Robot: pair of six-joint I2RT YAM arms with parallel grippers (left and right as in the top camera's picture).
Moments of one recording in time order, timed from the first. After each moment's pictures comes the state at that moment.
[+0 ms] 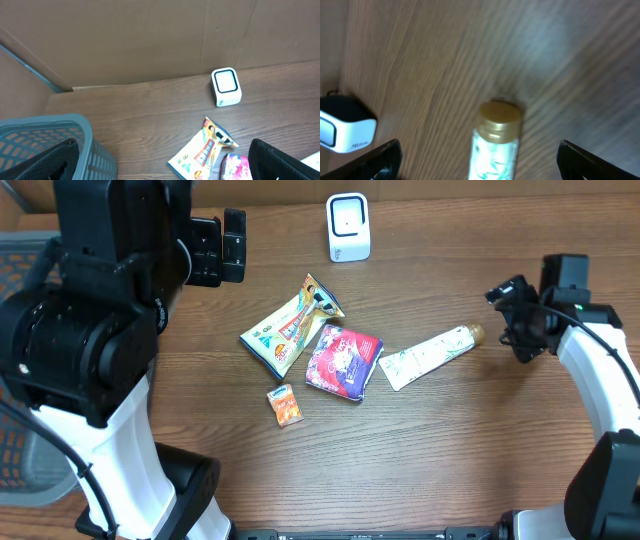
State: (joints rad) left arm -0.31 1.84 2.96 -1.69 -0.29 -0.05; right arm -0.09 1.65 1.20 -0.62 -0.13 0.96
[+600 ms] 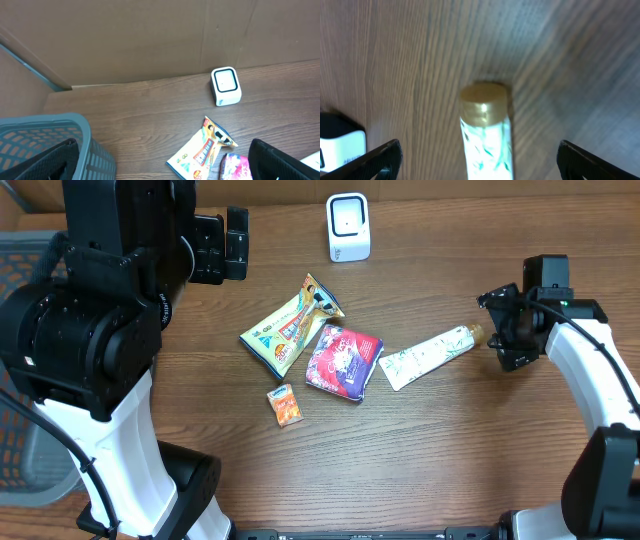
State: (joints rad) left arm -0.31 1.85 2.96 -1.69 -0.29 -0.05; right arm -0.05 1.68 1.20 -0.70 -0.09 1.16
